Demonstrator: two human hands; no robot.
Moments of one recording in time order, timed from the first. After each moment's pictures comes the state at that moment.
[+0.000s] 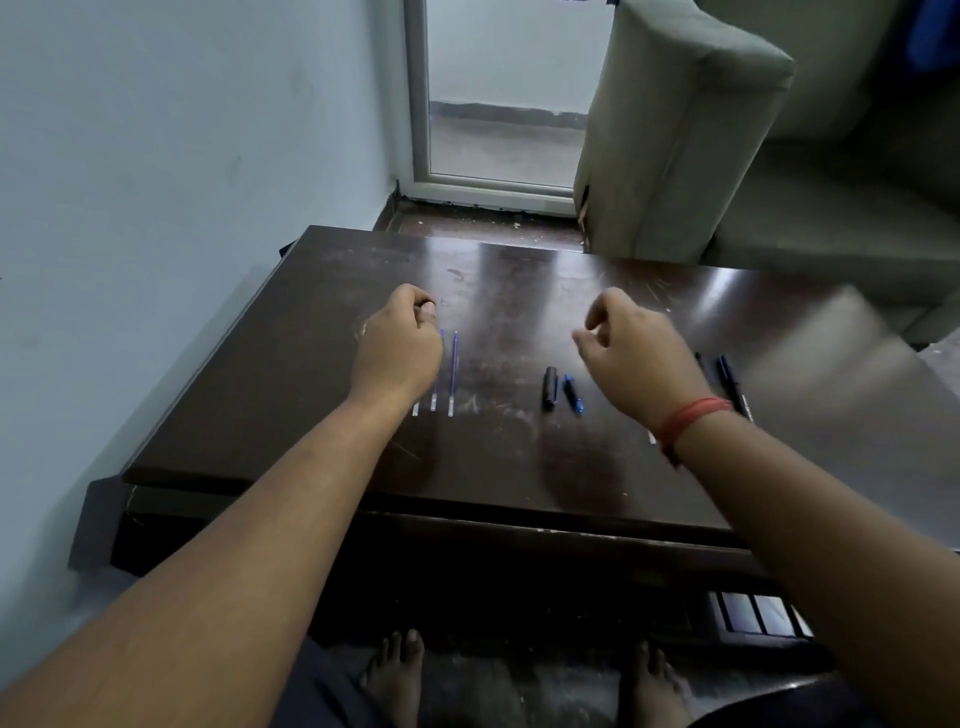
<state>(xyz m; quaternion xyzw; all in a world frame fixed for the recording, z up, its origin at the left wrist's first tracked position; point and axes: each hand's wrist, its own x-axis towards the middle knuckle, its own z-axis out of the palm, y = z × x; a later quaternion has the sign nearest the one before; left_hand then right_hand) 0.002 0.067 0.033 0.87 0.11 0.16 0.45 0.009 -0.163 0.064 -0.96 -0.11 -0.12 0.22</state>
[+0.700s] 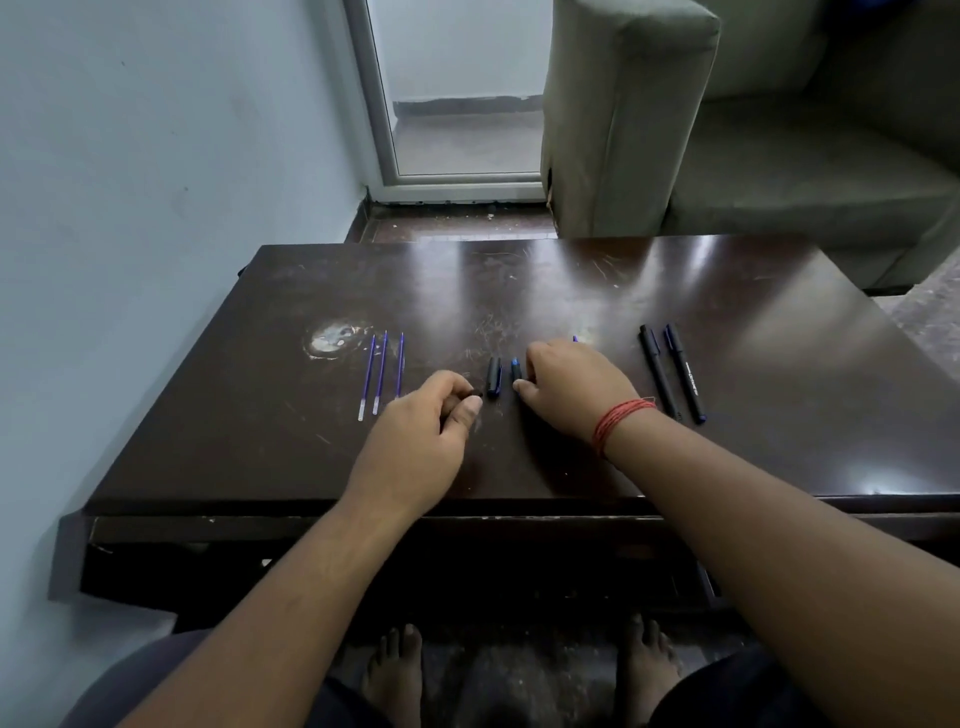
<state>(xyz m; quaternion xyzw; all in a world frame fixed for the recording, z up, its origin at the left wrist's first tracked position) -0.081 -0.011 0.029 0.91 -0.04 0.09 0.41 0.013 -0.191 0.013 -0.98 -0.17 -0.02 0.10</state>
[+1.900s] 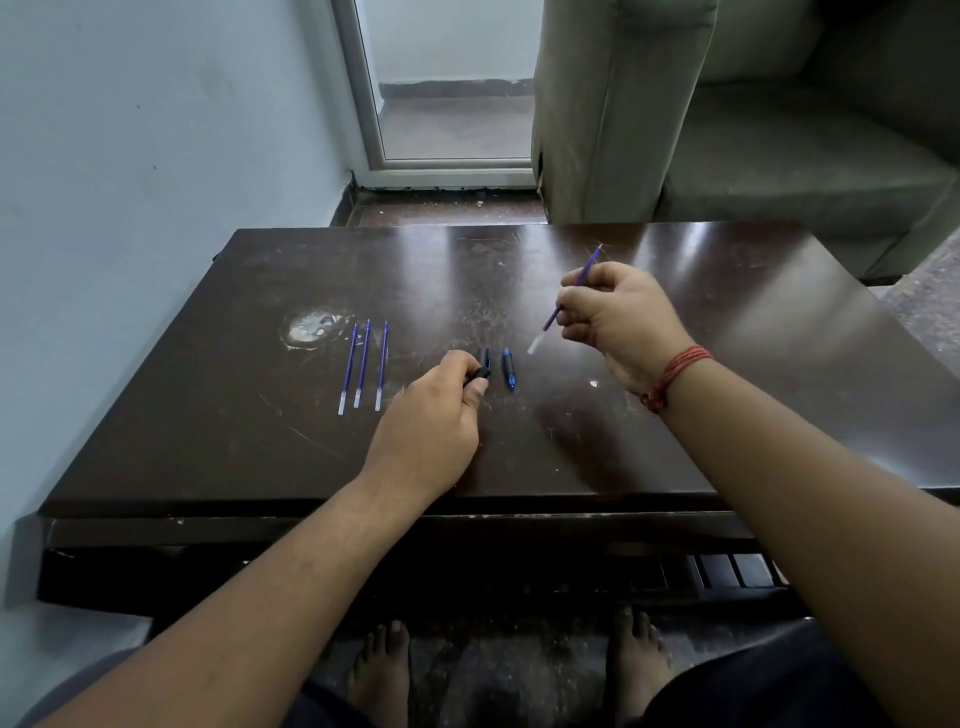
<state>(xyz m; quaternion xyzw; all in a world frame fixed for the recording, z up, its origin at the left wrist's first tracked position) -0.055 -0.031 0.013 0.93 -0.08 0.10 0.33 0.029 -0.223 0.052 -0.72 0.03 0.00 0.69</state>
